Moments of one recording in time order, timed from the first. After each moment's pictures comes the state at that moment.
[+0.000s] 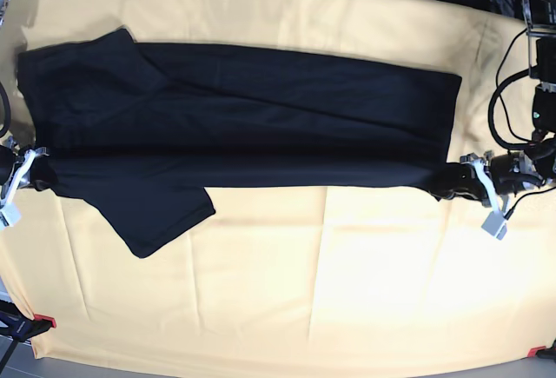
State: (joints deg) left arm -20.1 -42.5 7.0 63.6 -77.2 -46.7 61.8; right arm 10.7 44.7 10.9 71.3 51.3 41.1 -61.3
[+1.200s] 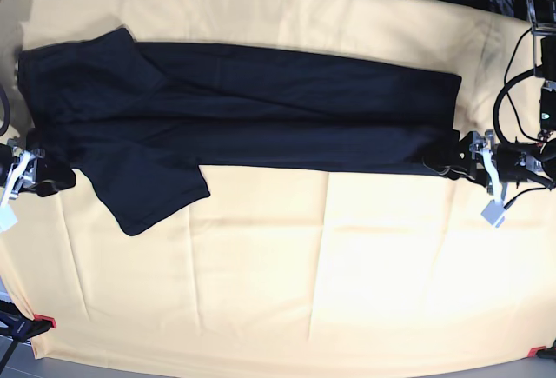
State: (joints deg) left arm -19.7 -43.5 7.0 63.6 -87.4 -42.2 77.4; right arm 10.4 44.0 11.0 73.6 70.0 40.9 -68.5
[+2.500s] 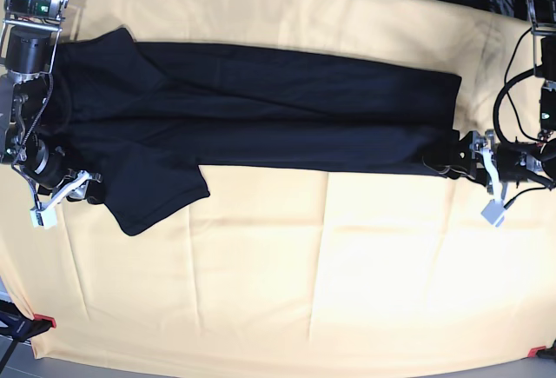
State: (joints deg) left arm -19.7 -43.6 7.0 63.6 -87.4 -42.3 77.6; right arm 15.4 27.3 11.3 60.1 37.8 35.6 -45.5
